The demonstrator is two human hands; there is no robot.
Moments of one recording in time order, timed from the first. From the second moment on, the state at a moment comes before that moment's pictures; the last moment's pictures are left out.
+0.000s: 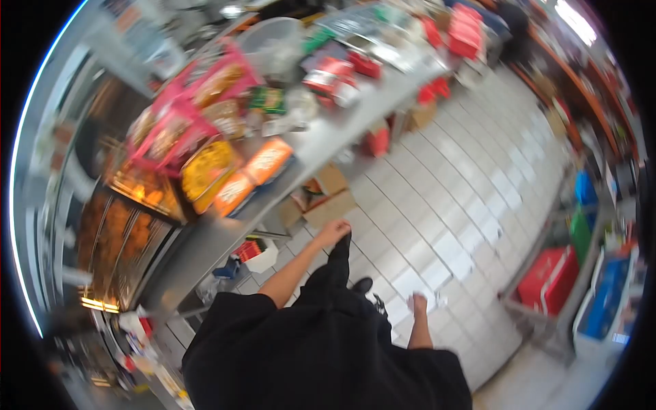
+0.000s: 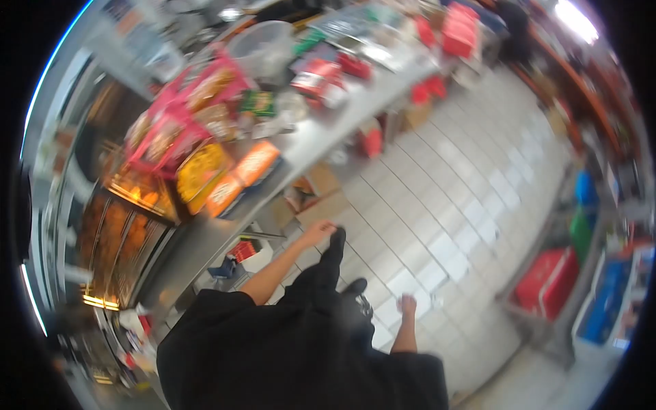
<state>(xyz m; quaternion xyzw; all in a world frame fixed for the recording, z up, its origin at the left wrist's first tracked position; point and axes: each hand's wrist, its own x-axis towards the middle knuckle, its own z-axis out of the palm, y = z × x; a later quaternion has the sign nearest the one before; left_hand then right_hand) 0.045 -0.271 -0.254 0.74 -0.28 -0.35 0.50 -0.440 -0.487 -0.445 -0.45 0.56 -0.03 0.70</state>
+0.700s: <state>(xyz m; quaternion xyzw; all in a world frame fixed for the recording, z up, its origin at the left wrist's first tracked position) 0.325 -0.600 -0.421 0.96 -0.21 -0.10 0.17 -0.228 -0.436 -0.301 -0.27 0.75 -0.08 0.60</state>
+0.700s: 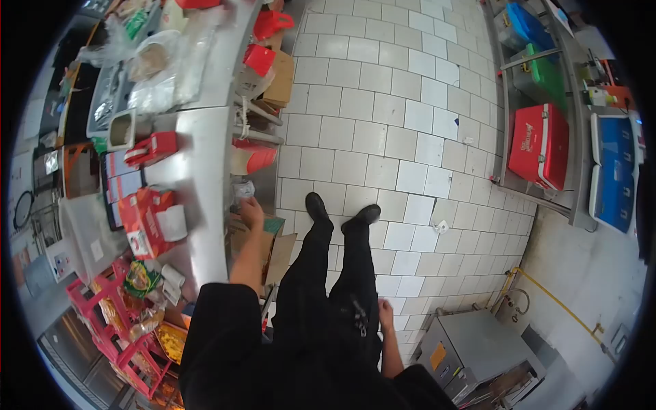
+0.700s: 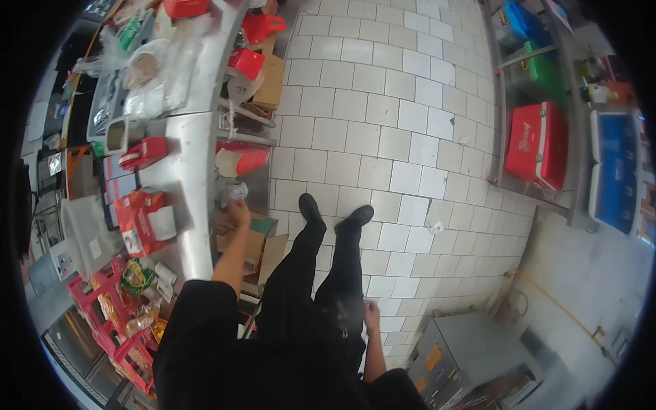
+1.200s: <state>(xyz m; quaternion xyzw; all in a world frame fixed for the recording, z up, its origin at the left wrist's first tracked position) 0.462 -0.704 -0.491 1.00 -0.01 -0.05 0.01 -0.210 -0.465 -0.290 -0.12 0.76 -0.09 0.63</state>
